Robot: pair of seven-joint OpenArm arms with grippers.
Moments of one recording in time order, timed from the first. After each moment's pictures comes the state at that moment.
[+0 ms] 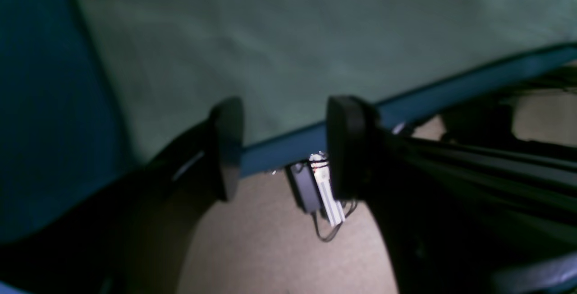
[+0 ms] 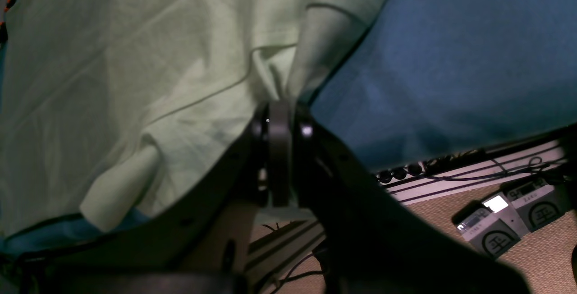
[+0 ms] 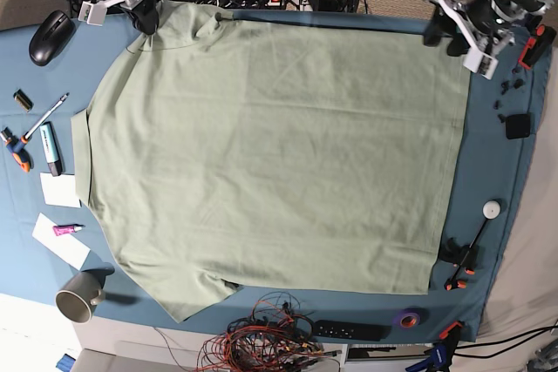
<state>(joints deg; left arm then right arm) 40.4 -28.8 -14.5 110.9 -41.3 -21.2 41.4 -40.8 -4.1 39.0 101.8 40.0 30.4 -34.0</state>
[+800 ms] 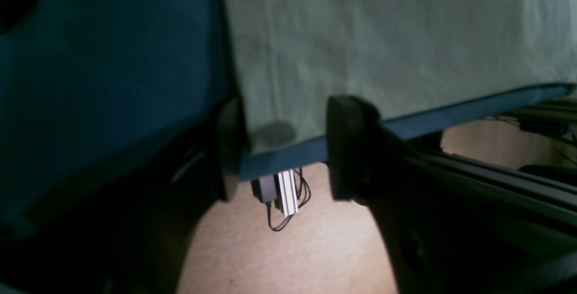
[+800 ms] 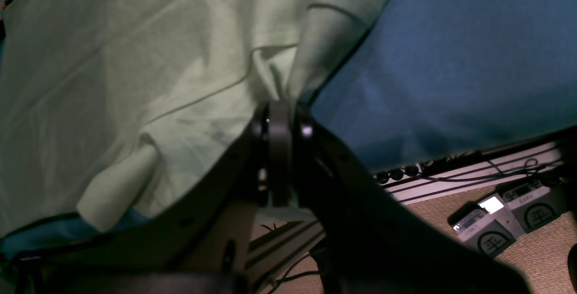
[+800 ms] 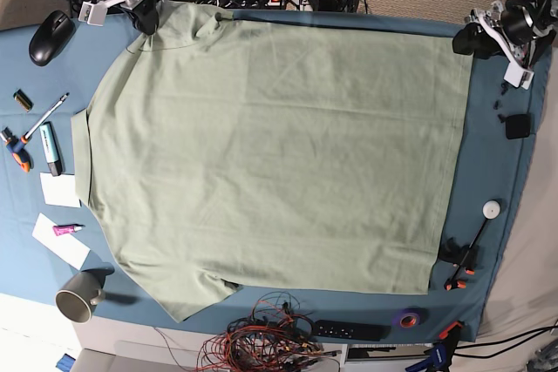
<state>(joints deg) 35.5 -32.7 -20.4 95.3 -59.5 -28.0 48.7 -40.8 -4.1 39.0 101.8 39.1 30.5 -33.6</state>
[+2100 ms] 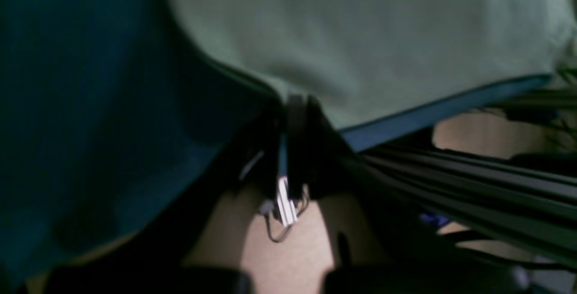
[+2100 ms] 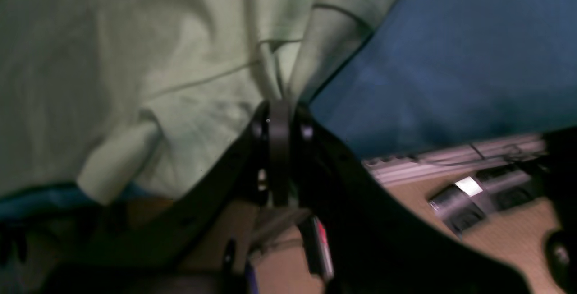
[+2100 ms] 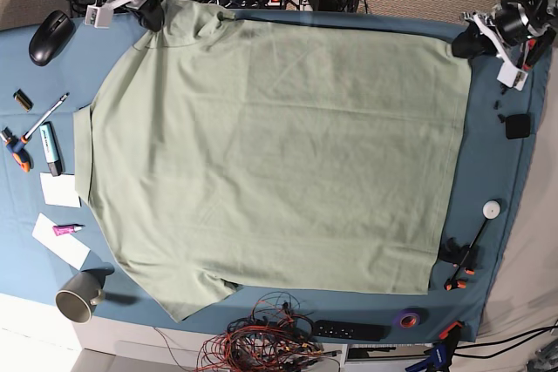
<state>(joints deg) 35.2 -31.7 -20.3 98.7 -60.3 -33.0 47.7 -41.6 -4.5 38.7 109.2 36.9 33.0 -41.1</state>
